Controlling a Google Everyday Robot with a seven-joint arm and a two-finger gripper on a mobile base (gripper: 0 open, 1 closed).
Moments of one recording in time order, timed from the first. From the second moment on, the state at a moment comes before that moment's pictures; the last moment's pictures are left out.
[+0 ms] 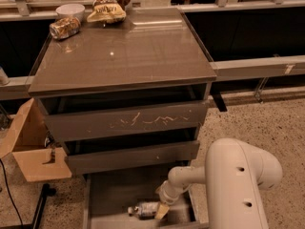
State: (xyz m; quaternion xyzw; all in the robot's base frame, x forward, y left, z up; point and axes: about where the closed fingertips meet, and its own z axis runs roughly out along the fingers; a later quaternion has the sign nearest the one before) arm 0.500 -0.046 0.184 -0.65 0.73 0.18 0.10
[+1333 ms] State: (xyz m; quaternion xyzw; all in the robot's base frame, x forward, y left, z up) arm 0.496 -0.032 0.158 -0.65 0.71 0.21 0.17
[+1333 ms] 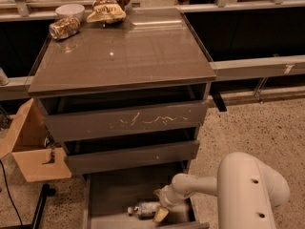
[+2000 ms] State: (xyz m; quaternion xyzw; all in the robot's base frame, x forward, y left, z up) arm 0.497 -0.024 0.139 -0.66 0.70 0.22 0.16
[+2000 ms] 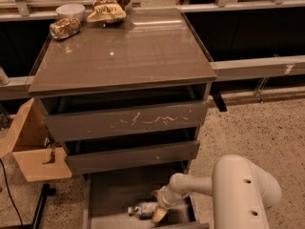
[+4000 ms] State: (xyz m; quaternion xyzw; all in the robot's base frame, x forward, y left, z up) arm 0.492 -0.036 0.151 -0.65 0.70 0.23 0.16
